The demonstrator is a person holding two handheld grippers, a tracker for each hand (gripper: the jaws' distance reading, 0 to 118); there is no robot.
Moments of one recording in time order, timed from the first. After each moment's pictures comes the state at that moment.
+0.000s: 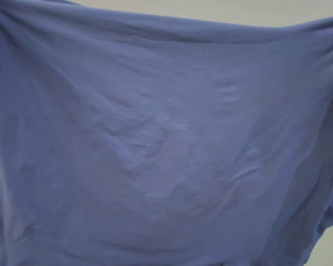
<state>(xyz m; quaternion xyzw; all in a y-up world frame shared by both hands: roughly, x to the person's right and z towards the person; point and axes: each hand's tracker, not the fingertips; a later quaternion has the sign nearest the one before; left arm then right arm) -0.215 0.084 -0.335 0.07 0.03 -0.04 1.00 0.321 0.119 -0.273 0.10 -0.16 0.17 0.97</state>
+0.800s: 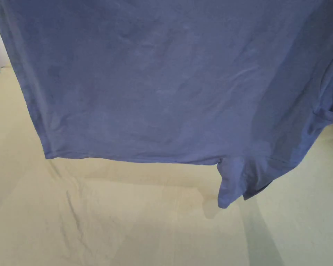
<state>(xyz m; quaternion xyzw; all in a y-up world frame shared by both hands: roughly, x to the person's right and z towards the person) -0.180 0.088 -0.550 0.01 0.04 -0.08 1.00 0.351 0.128 -0.495 0.07 -0.22 0.19 0.95</state>
